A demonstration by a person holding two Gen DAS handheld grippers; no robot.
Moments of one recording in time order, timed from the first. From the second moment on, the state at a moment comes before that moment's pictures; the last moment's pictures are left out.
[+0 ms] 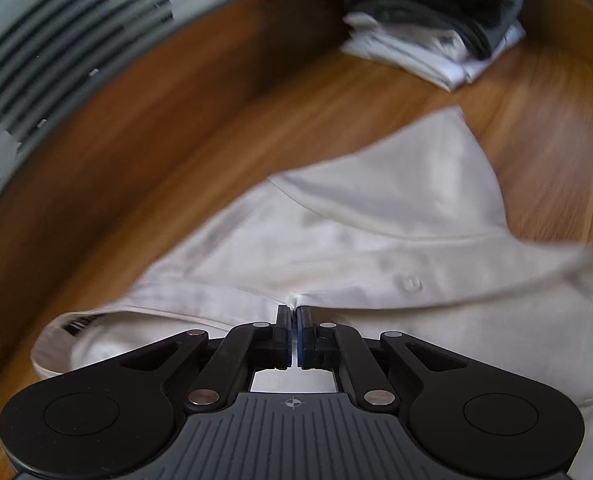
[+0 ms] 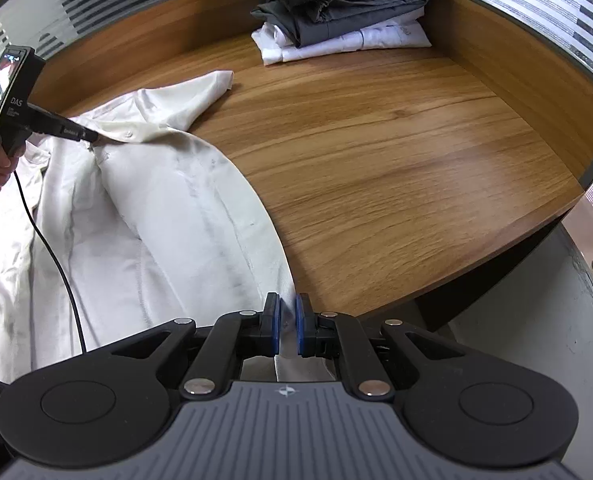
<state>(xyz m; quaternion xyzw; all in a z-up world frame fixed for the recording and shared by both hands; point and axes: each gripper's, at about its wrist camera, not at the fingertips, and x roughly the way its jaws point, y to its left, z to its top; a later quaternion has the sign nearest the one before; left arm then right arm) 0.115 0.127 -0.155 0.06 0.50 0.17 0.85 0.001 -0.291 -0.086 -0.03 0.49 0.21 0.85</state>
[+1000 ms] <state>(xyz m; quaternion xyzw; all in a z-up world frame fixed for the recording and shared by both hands) -0.001 0.245 -0.123 0.11 0.50 0.17 0.84 -0.190 -0.122 -0.063 -0.02 0.51 0.32 0.80</state>
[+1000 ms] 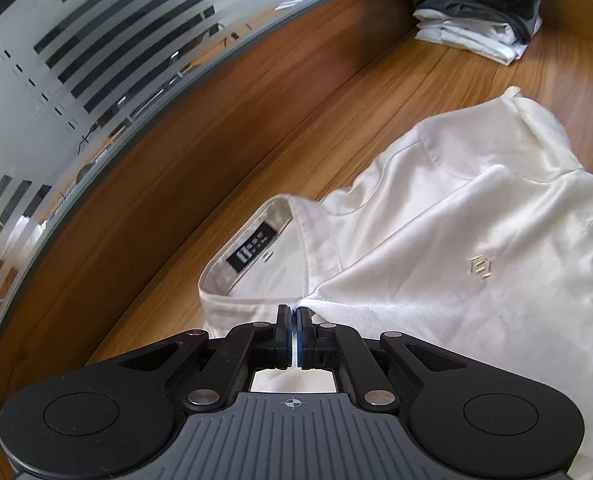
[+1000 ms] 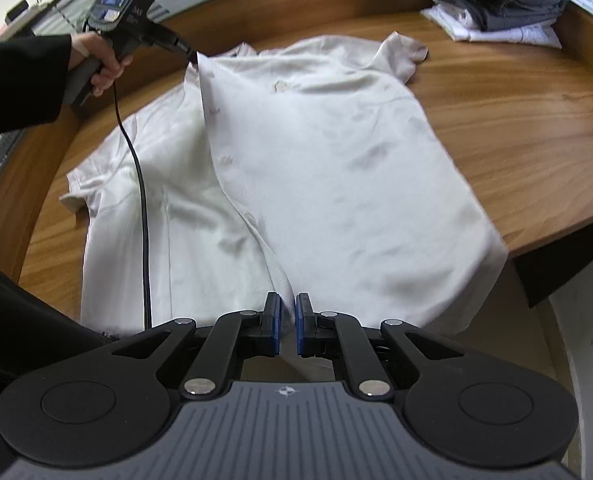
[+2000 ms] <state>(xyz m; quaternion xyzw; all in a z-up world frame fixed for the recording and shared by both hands) -0.122 0.207 -0.108 -0.08 0.52 0.28 0.80 0.038 -0.163 -0.065 -0.09 0.48 0.34 0.80</state>
